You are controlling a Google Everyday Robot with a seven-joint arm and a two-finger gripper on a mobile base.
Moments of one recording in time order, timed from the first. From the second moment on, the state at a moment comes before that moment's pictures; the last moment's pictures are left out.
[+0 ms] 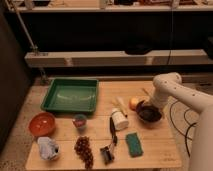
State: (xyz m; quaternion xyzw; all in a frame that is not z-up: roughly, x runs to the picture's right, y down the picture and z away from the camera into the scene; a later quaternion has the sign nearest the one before) arm 0.299 0.130 0.874 -0.30 -0.14 -0.38 0.86
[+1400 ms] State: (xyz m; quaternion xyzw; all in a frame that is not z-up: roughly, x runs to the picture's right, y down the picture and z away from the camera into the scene) arm 0.277 0.108 0.842 -0.27 -0.22 -0.39 0.85
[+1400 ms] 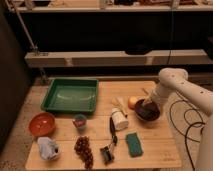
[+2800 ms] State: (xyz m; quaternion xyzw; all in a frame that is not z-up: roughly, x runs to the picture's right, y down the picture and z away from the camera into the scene) arm 0.212 0.098 0.826 -0.26 -0.27 -0.43 0.82
